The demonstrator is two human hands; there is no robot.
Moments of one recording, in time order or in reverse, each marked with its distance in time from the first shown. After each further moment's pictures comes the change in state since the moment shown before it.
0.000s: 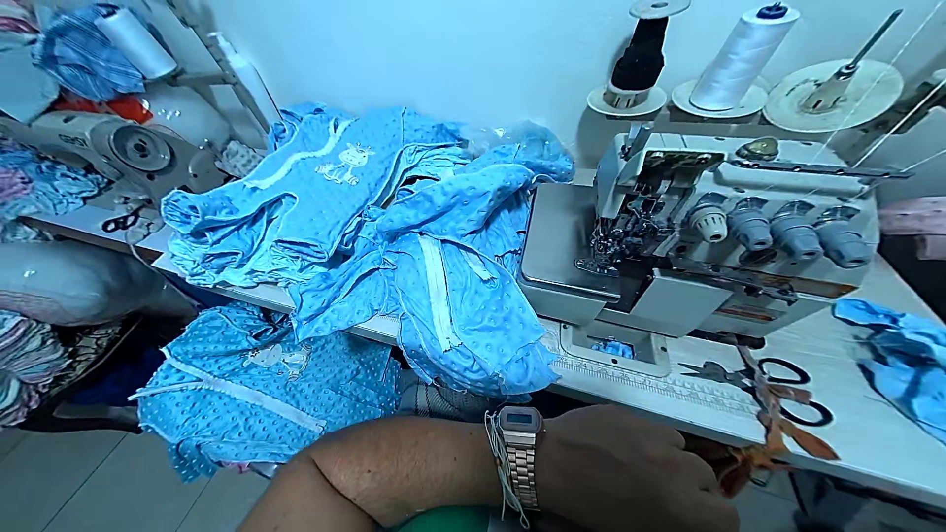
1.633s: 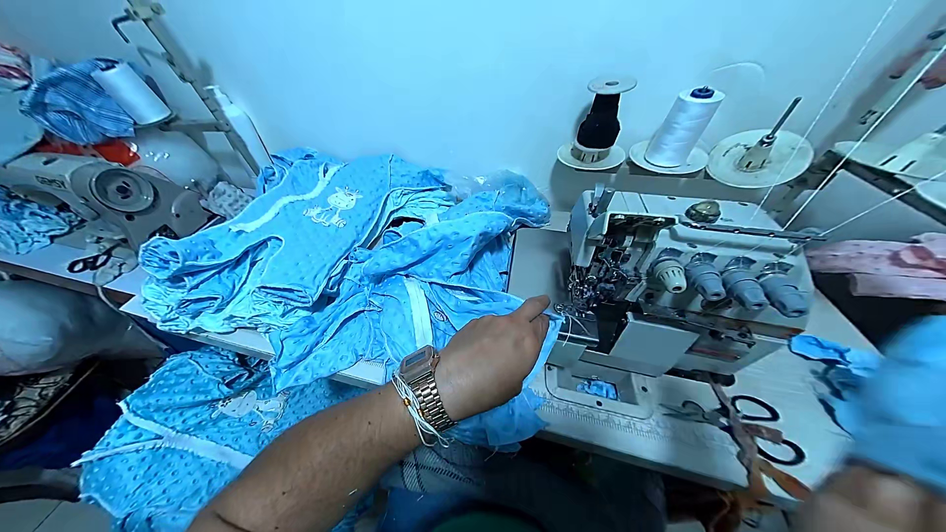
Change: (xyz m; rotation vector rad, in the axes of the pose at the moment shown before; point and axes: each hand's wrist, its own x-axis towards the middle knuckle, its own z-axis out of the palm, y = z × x) left_hand -0.008 -0.069 -0.098 0.284 -0.285 -0.735; right_hand -0.020 -0.030 -0.060 0.083 1.097 -0.618
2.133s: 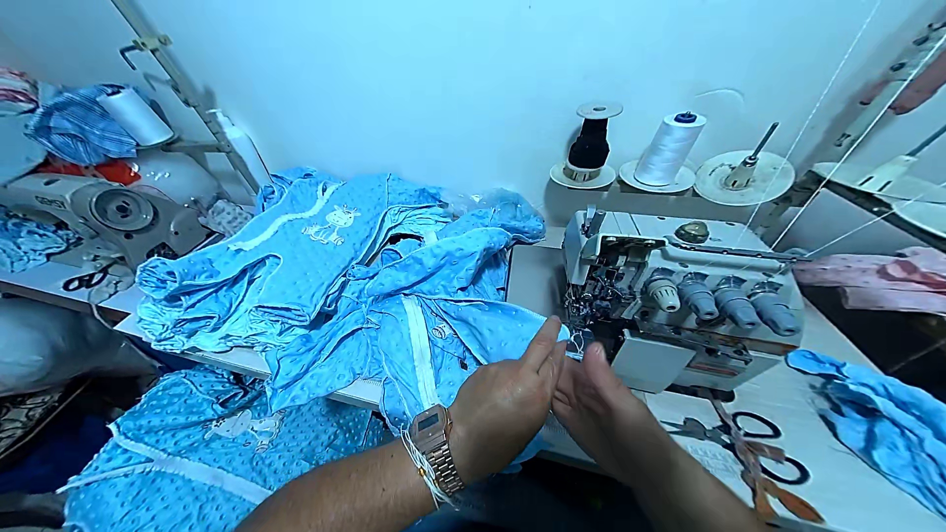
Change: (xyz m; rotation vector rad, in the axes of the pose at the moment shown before) left_hand -0.006 0.010 0.044 0.025 0.375 0.071; right_hand 0.040 0.077 0.078 0.413 -0.482 0.732
